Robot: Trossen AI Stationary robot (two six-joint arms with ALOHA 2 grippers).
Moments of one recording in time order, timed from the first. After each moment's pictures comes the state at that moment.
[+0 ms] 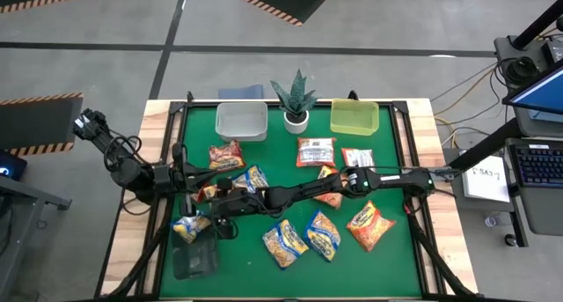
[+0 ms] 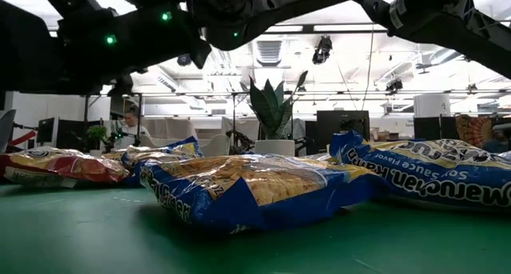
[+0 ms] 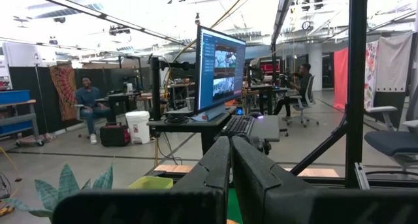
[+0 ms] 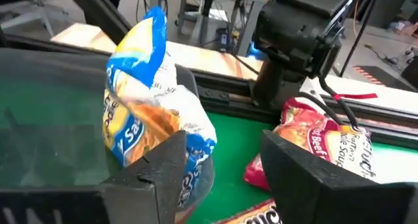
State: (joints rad) left arm -0.73 0.71 0.54 0.53 -0.91 0.31; right arm 0.16 2.68 2.36 0.06 0.13 -0.16
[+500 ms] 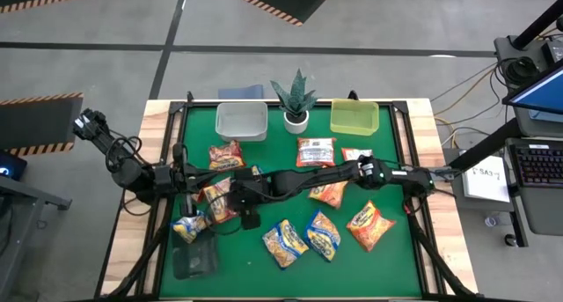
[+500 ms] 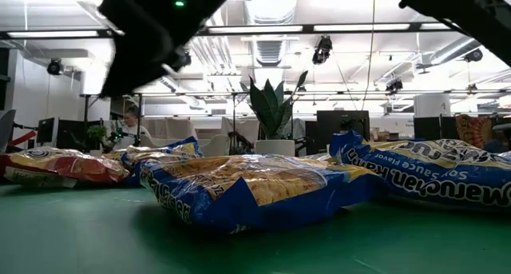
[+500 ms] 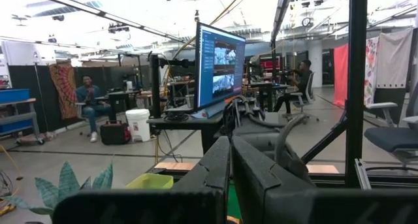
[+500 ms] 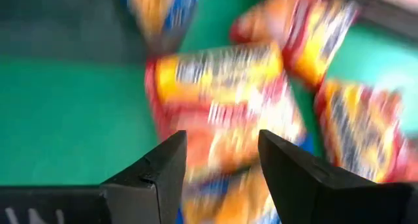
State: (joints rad) left arm -0.73 0.71 0.54 0.51 -0.91 0.31; right arm 0.14 2.47 2.35 -0.71 0.12 -0.18
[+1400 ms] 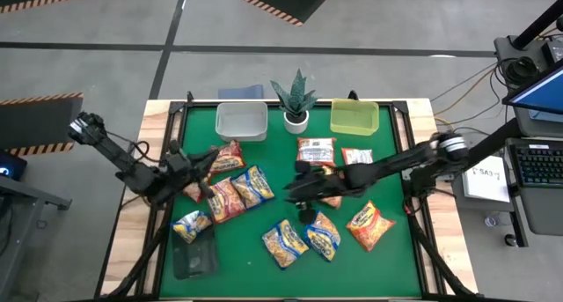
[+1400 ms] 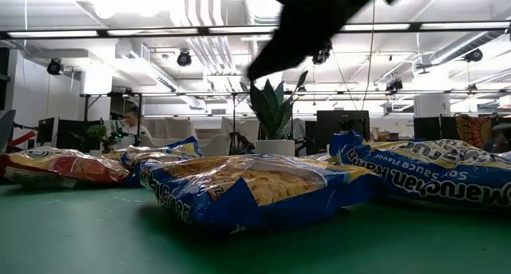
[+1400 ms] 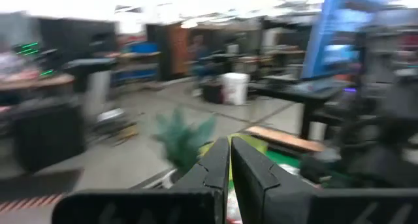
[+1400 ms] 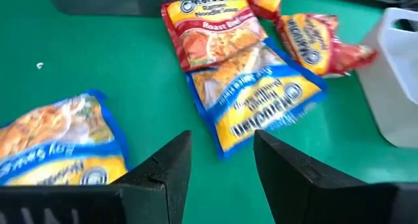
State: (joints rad) left arm -0.65 0.83 0.55 0.55 -1.35 0.19; right arm 0.18 1.65 1.08 -0.06 0.16 -0.06
